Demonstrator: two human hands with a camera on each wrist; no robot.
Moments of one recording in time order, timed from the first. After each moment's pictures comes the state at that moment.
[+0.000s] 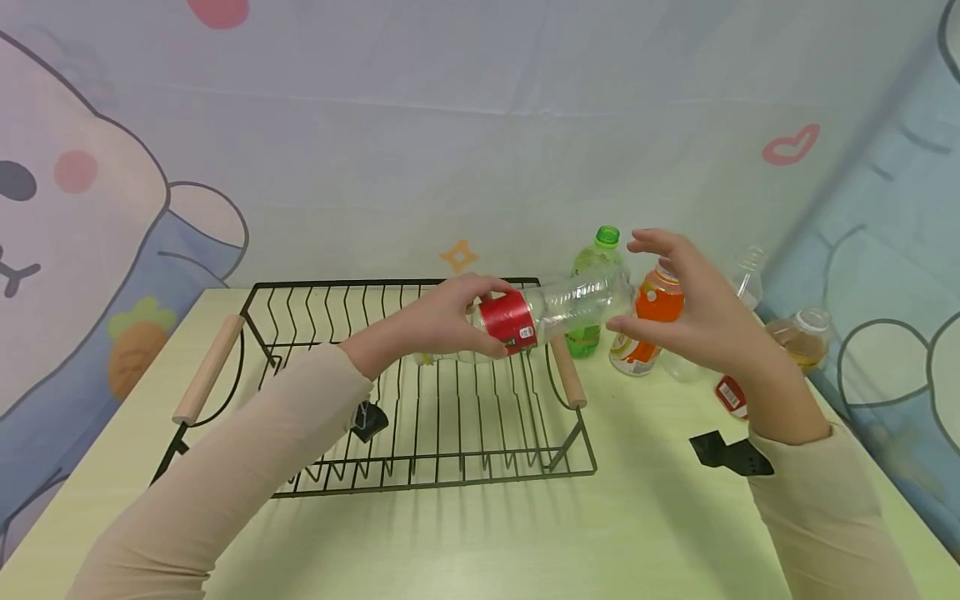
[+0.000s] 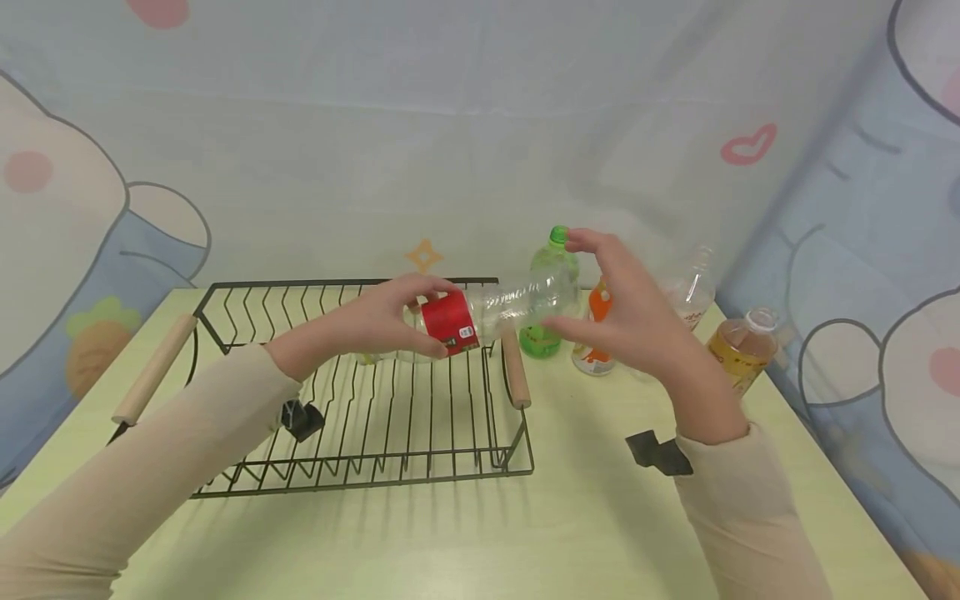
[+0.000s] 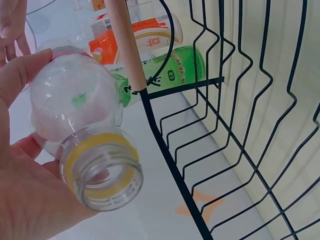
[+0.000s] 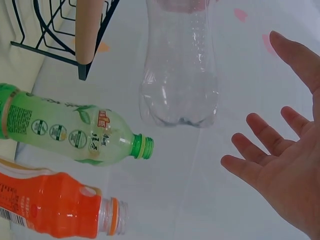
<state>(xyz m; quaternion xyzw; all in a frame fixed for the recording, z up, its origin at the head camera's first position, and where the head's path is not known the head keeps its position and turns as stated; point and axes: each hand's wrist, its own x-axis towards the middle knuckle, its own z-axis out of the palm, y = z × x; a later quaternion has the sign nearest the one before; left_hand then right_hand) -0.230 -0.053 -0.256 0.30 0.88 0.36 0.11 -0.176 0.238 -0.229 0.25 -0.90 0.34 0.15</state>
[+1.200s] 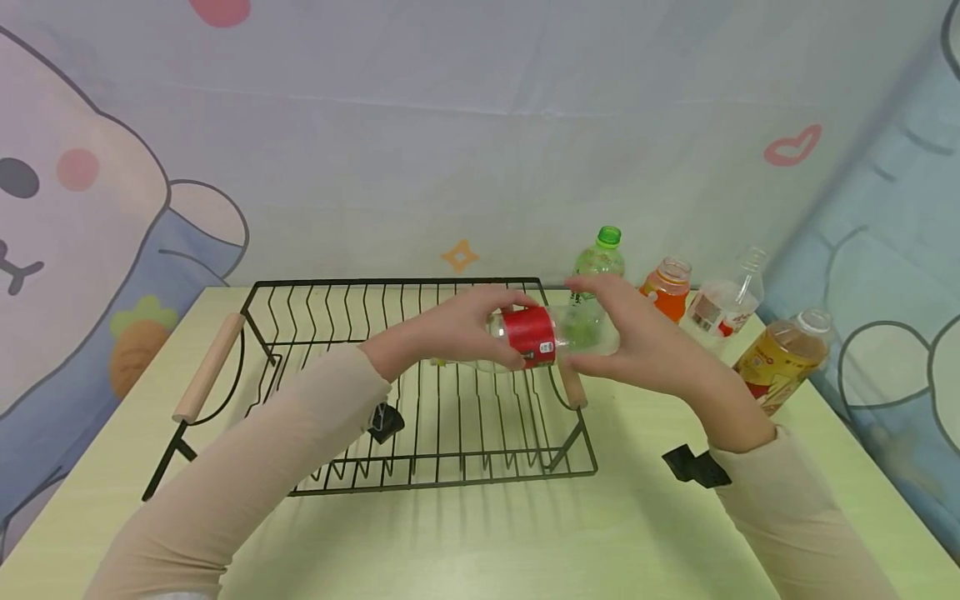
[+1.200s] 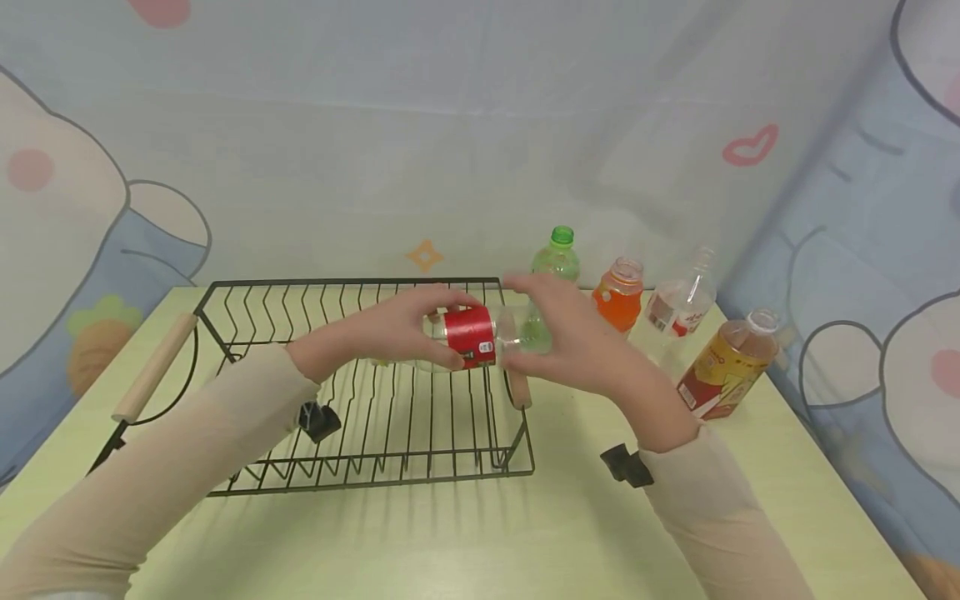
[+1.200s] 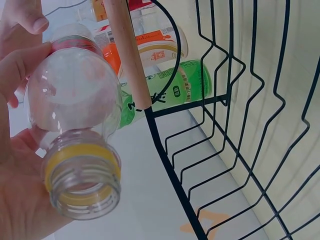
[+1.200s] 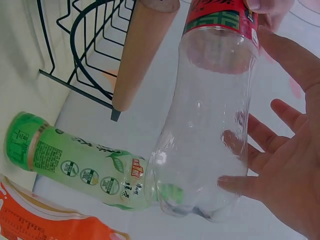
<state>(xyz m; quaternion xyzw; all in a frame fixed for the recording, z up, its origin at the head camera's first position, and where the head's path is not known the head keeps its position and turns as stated) -0.228 -0.036 -0.261 0.35 0.86 0.36 0.13 -0.184 0.206 -0.254 0.29 -0.92 0.26 0.06</state>
